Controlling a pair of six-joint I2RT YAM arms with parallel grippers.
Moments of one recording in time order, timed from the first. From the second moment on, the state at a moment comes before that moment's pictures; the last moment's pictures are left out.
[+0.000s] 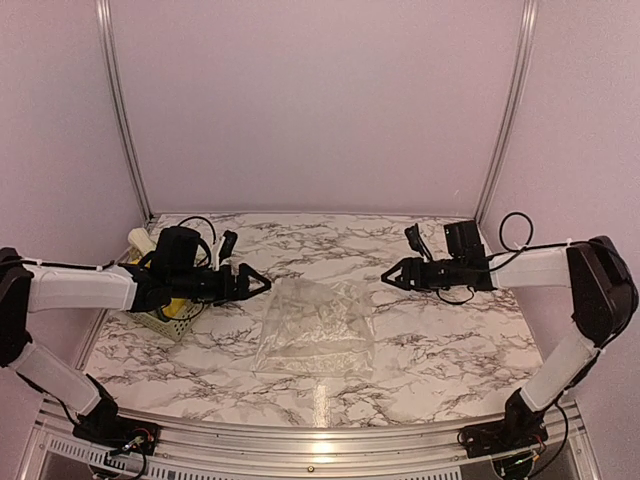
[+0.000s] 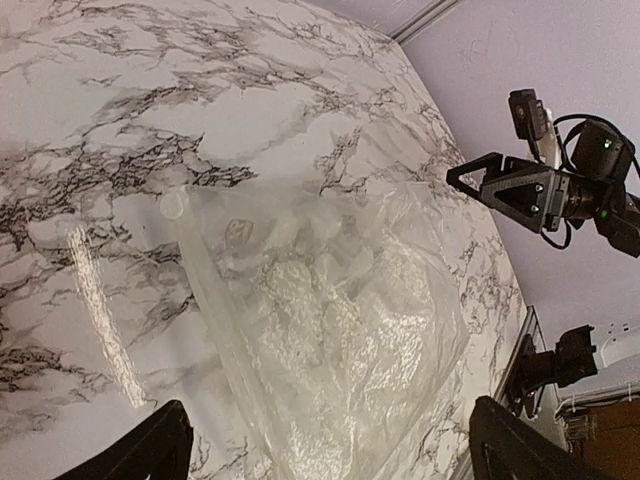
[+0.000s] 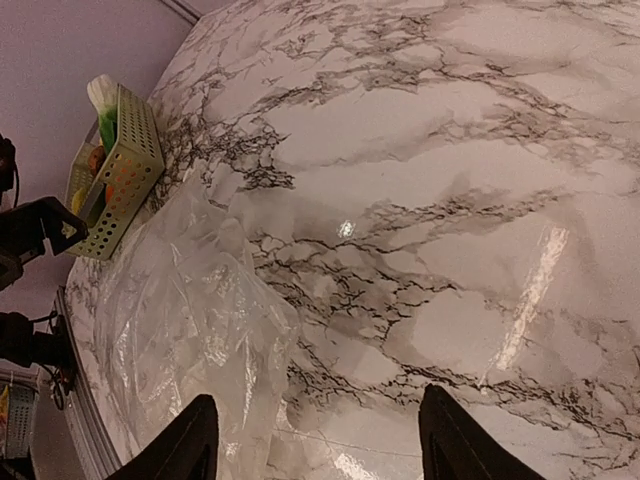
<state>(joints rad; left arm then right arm) -0.59 1.42 0.69 0.15 0.43 -0.59 0.32 1.58 0.82 0.05 -0.61 0.30</state>
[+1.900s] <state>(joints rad) -0.54 1.94 1.10 0.33 0.51 -0.70 0.28 1.70 0.86 0.10 -0.66 0.31</state>
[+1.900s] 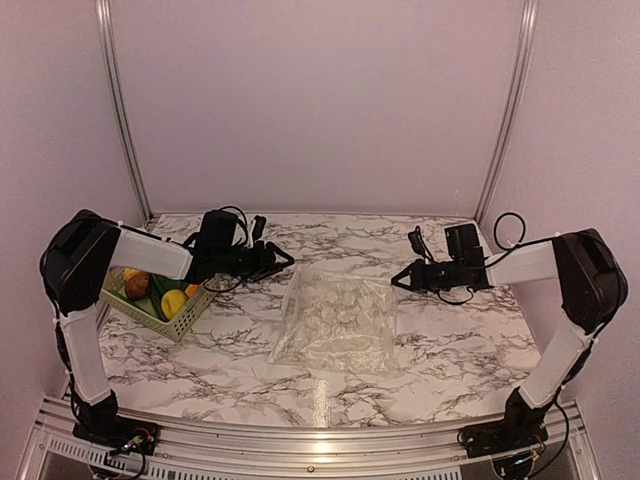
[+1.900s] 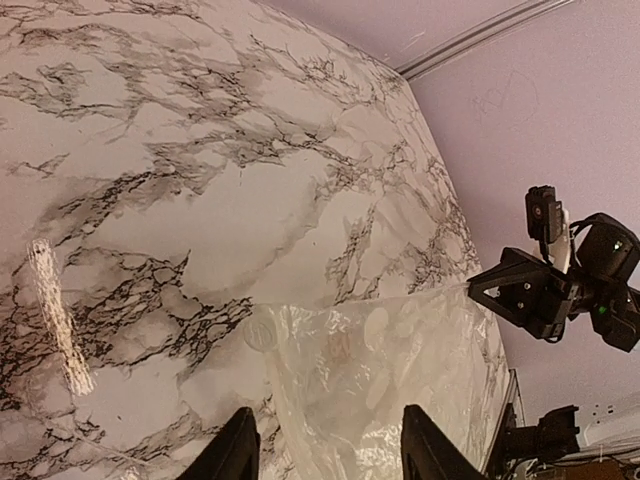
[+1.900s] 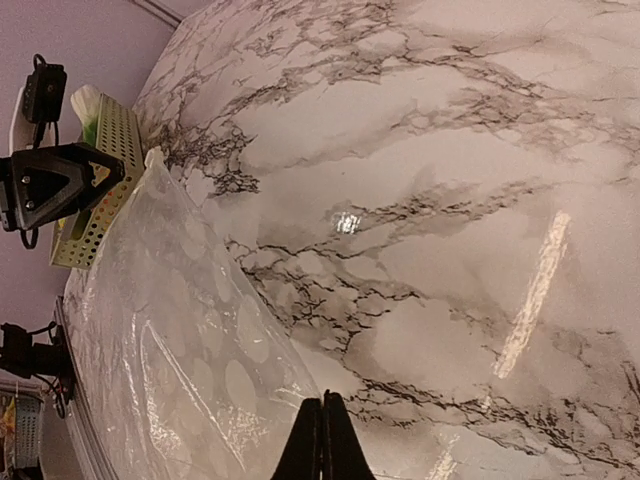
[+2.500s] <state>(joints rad) -0.51 1.71 1.17 0.04 0.28 -0.51 0.22 1.78 1.25 -0.15 -0.42 0.08</state>
